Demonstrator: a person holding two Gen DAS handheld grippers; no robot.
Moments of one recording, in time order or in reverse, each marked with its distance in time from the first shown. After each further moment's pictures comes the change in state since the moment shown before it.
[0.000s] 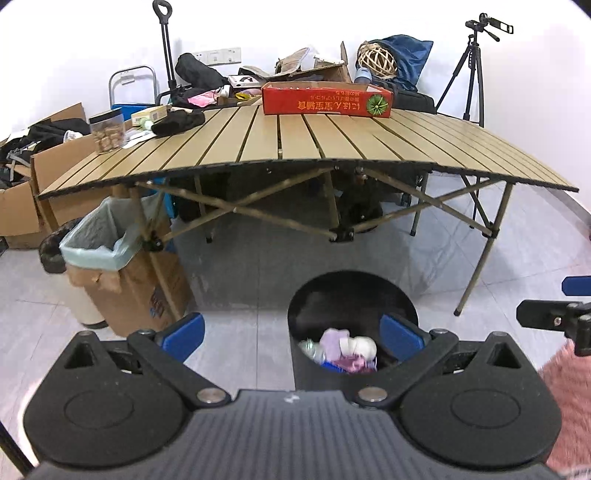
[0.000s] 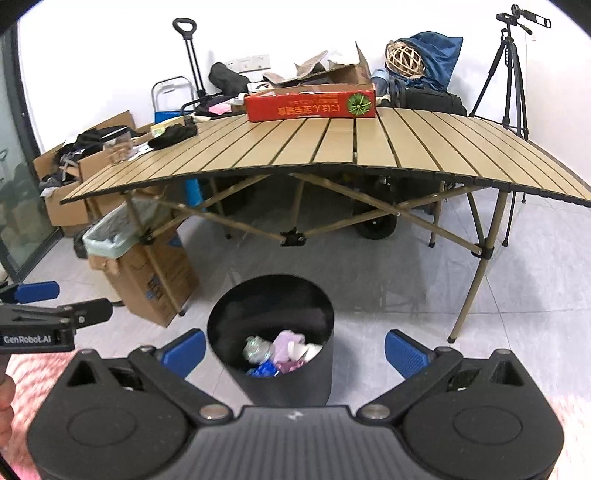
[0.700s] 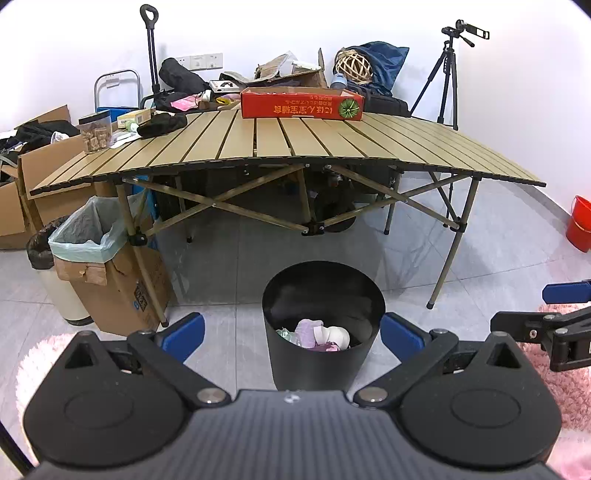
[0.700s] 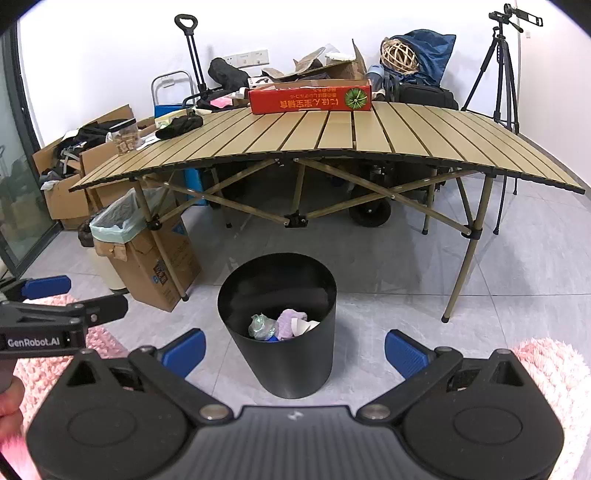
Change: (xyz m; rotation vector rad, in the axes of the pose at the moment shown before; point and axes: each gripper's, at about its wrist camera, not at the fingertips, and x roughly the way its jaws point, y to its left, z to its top) left arm -0.034 -0.011 -0.025 0.009 -0.020 -0.075; right arm -0.038 0.018 -0.031 0.007 0.017 -0.022
